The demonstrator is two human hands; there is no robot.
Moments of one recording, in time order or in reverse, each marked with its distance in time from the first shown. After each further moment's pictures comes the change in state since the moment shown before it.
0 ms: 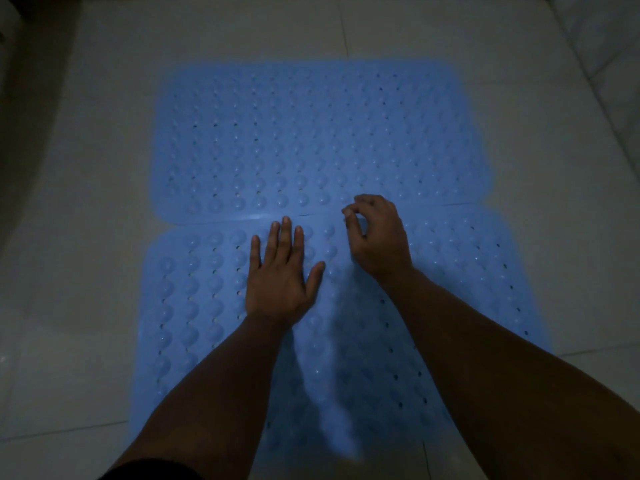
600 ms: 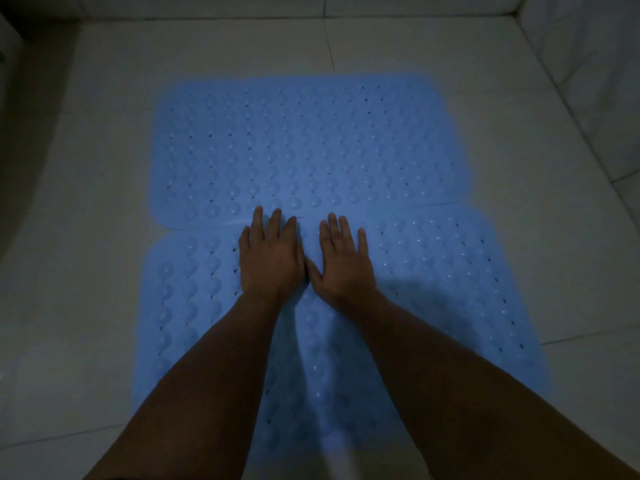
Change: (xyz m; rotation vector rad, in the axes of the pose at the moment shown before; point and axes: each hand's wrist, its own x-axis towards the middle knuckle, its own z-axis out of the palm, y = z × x) left_hand 0.022 0.006 -0.045 -0.054 0.093 -0.079; right_hand -0.058 -0.013 0.027 -0.522 -0.364 -0.108
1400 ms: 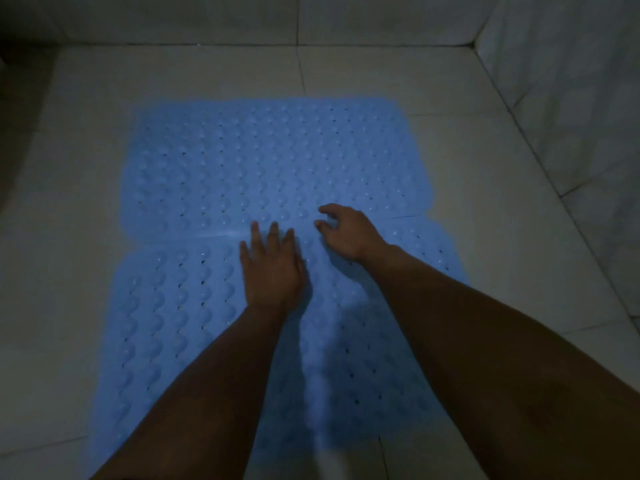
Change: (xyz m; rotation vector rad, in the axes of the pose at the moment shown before) left_hand -0.001 0.062 0.010 -0.079 0.042 -0.045; right_hand 0.055 0.066 -0.103 0.489 -0.136 0.191
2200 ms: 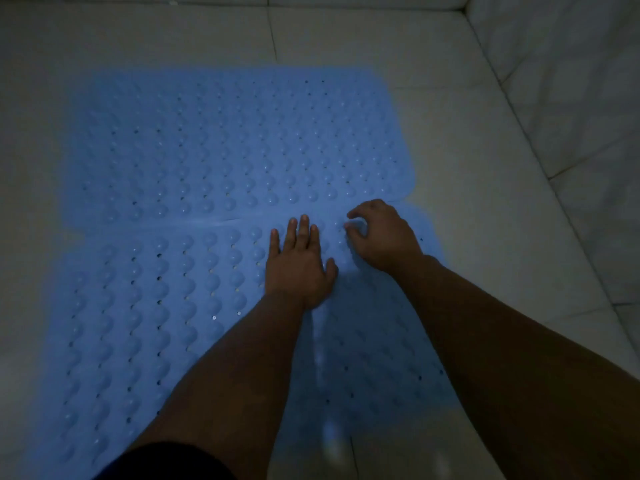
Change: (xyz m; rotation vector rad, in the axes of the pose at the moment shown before) left_hand 0.011 0.075 0.047 0.083 -0.401 0.177; right_hand -0.026 0.099 -0.032 -0.191 0.119 -0.014
